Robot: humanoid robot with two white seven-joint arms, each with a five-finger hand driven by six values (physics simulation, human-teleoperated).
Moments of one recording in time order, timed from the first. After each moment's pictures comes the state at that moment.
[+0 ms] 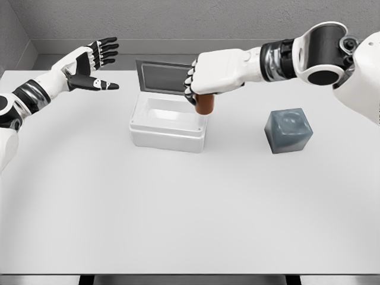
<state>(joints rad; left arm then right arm) -0.77 0.47 -0.47 -0.86 0.56 -0.13 -0.61 -1.20 -0.55 1.03 -1.45 0.52 -0.61 0.61</state>
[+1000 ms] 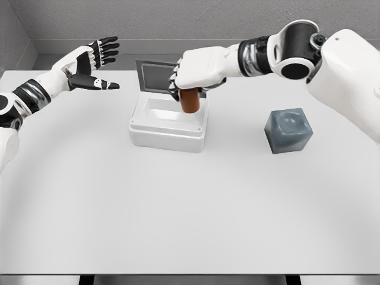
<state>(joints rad) -0.77 0.47 -0.47 -0.87 0.56 -0.13 -0.61 -1.21 -0.42 1.03 -1.30 0.53 -0.61 0.61</state>
